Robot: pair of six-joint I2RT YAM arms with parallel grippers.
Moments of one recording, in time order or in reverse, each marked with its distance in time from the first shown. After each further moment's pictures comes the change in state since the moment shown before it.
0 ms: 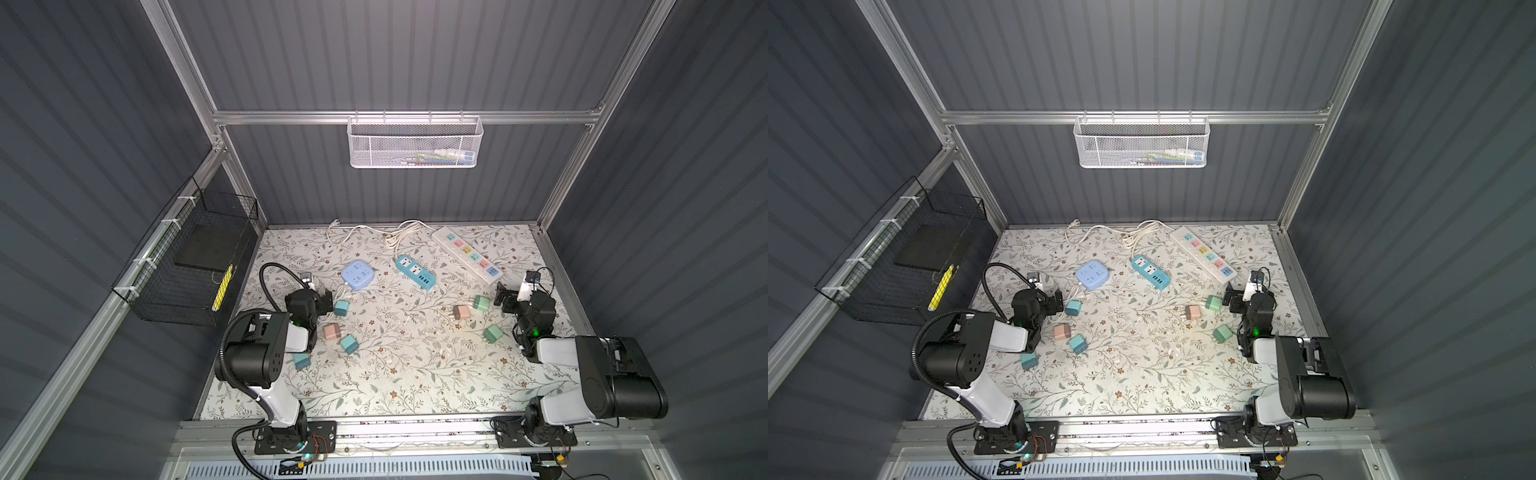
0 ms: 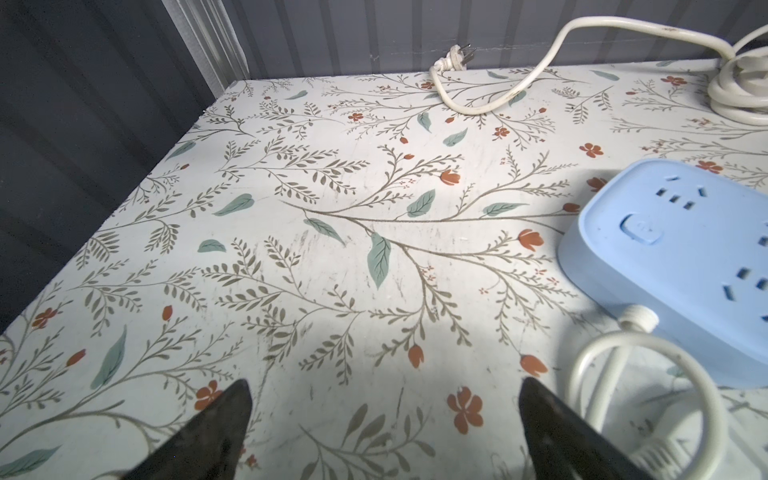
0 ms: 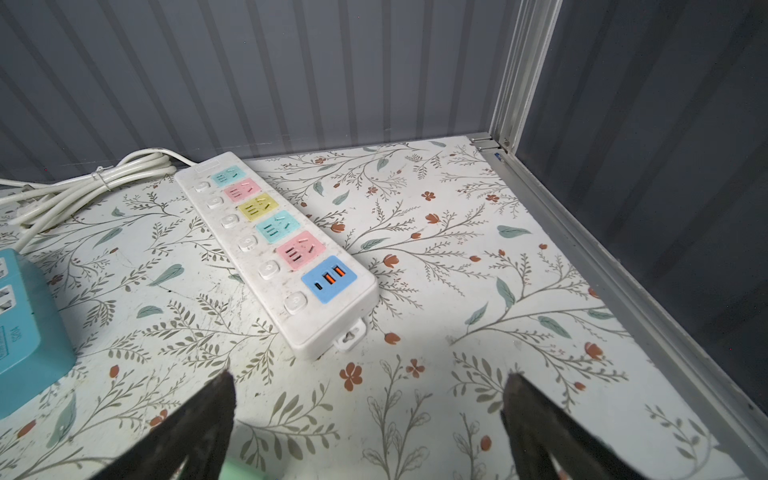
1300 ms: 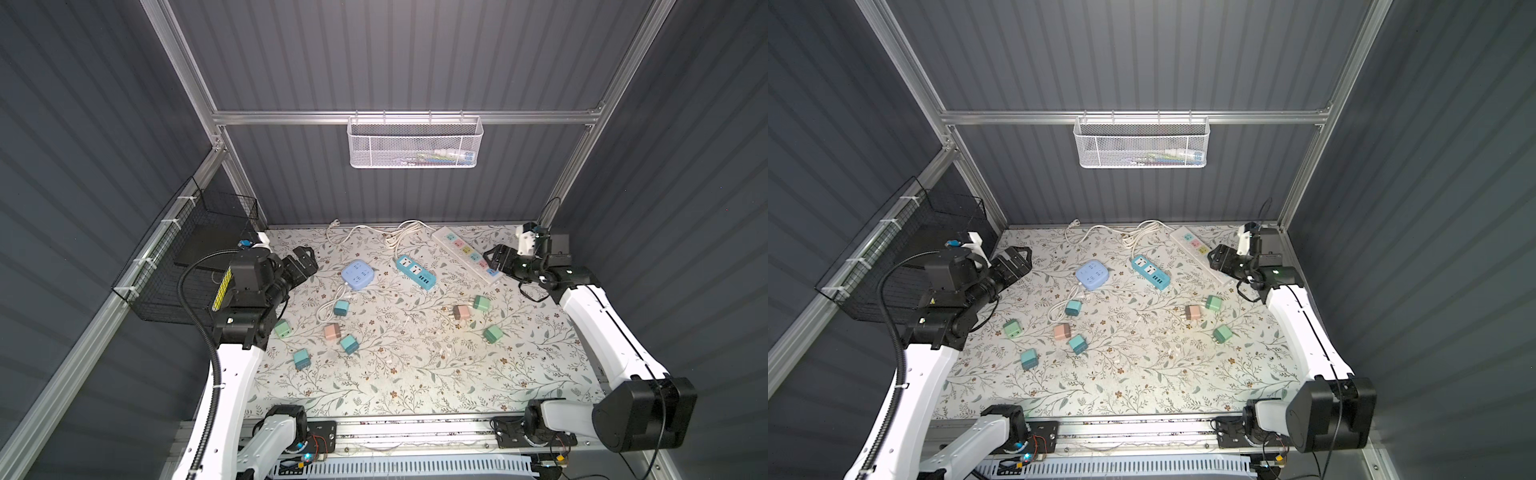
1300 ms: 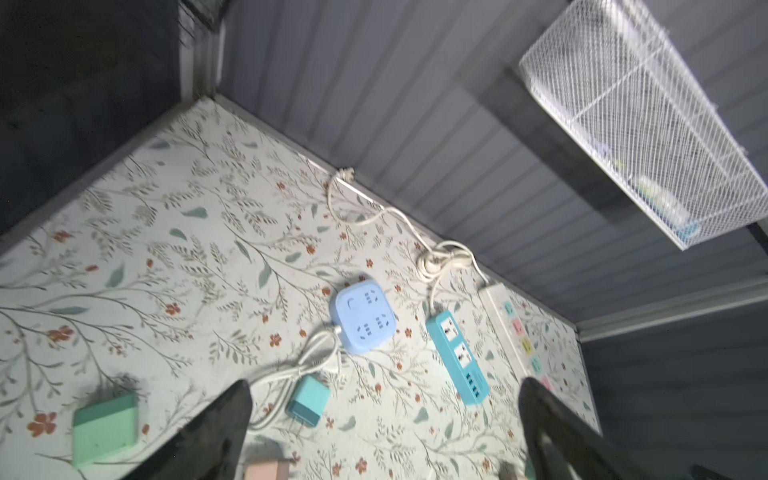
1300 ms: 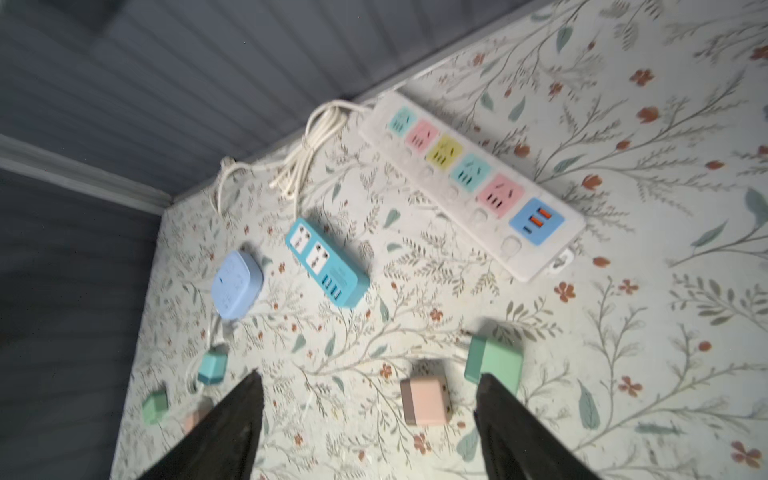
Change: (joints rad) left arm -0.002 -0.728 0.692 -1.438 0.293 -0.606; right arm 0.147 -0.145 0.857 -1.460 -0.320 0.369
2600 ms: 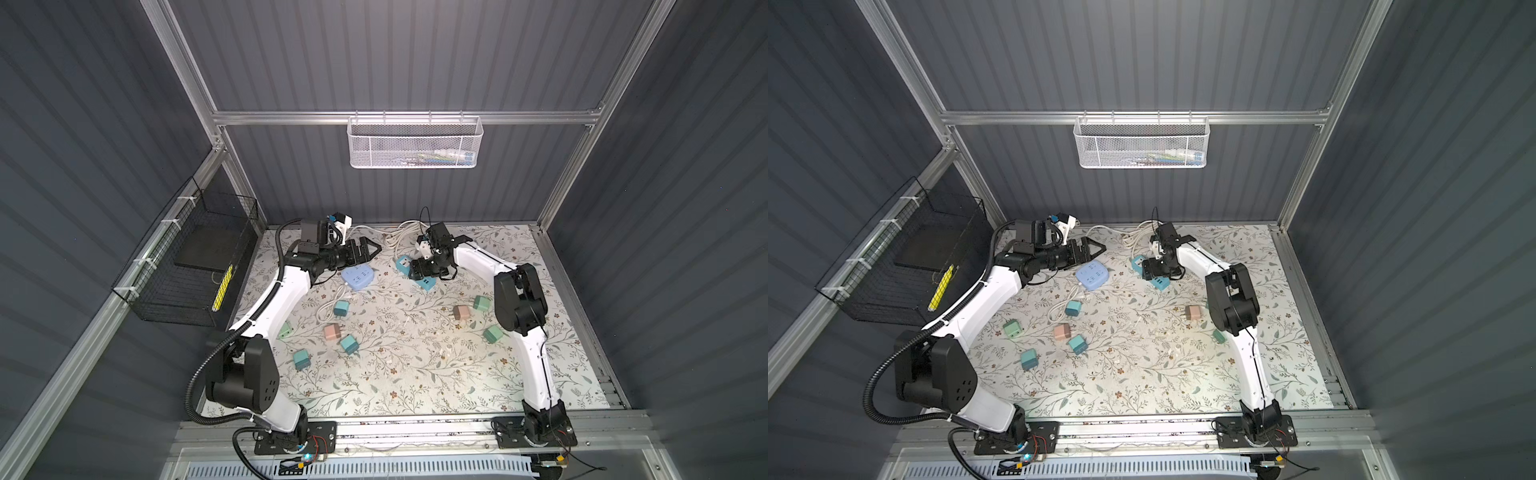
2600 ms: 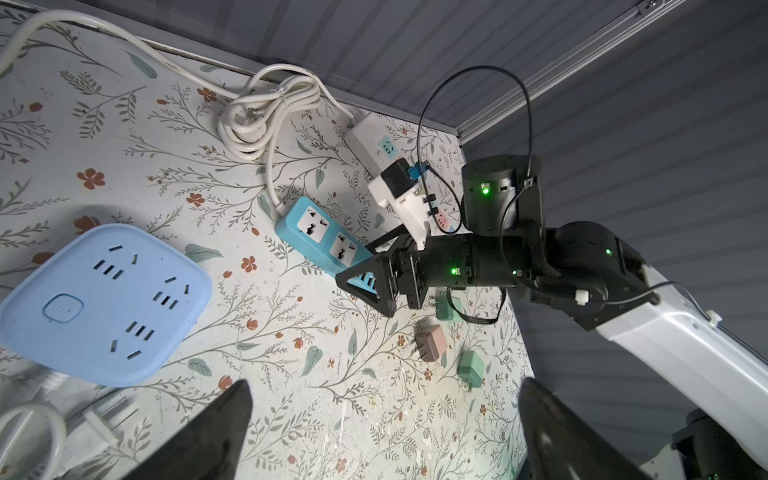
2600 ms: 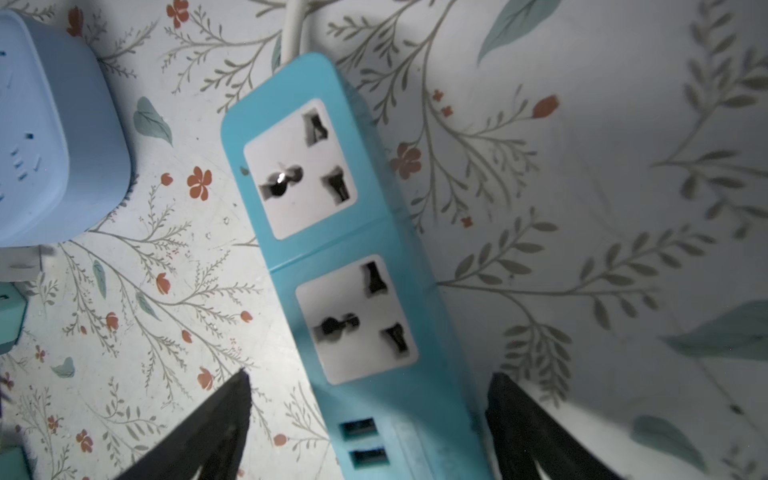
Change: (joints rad) left arm -0.149 0.593 0.183 0.242 0.527 0.156; right arm 0.338 1.006 0.733 -0.153 0.036 -0.290
